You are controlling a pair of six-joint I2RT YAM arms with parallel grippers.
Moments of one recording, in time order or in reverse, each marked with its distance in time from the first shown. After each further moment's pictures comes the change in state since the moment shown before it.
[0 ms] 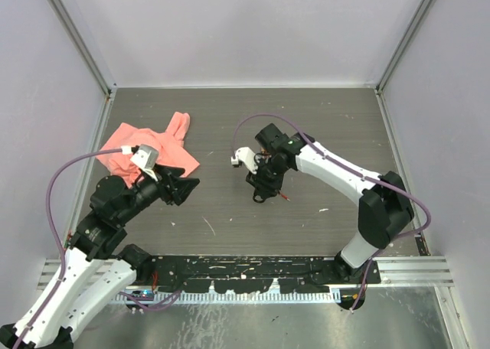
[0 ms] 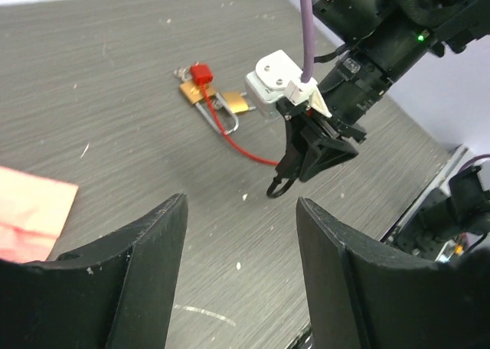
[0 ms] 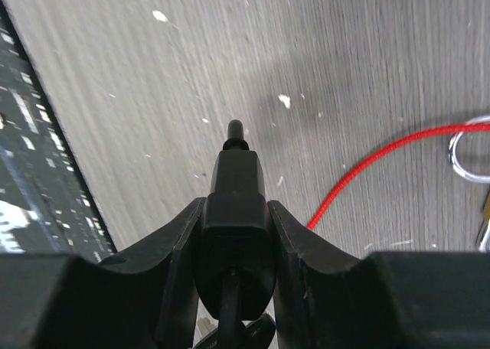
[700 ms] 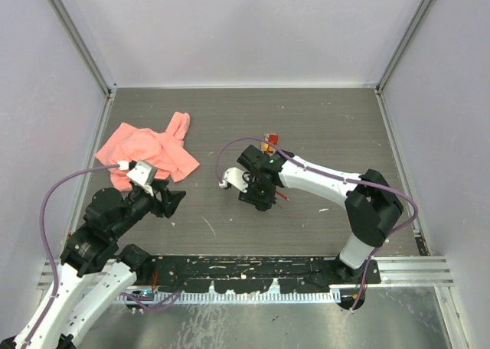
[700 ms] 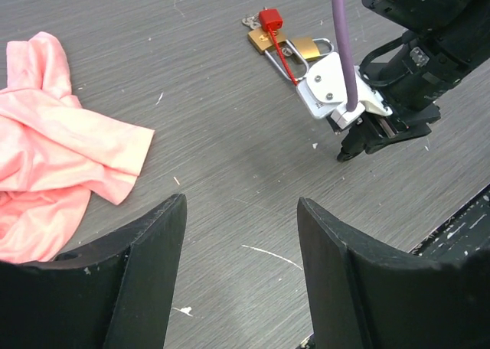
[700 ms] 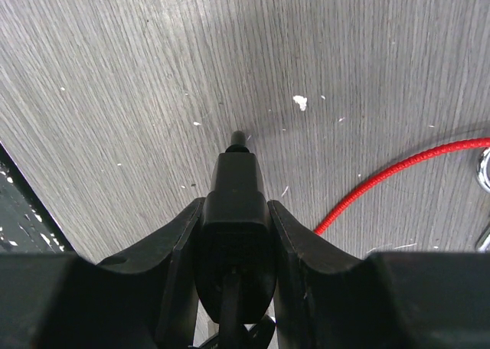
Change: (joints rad) left arm 0.000 -0.140 -0.008 -0.280 -0.133 0.201; right arm 0.170 0.072 -0.097 0.084 0.283 0.028
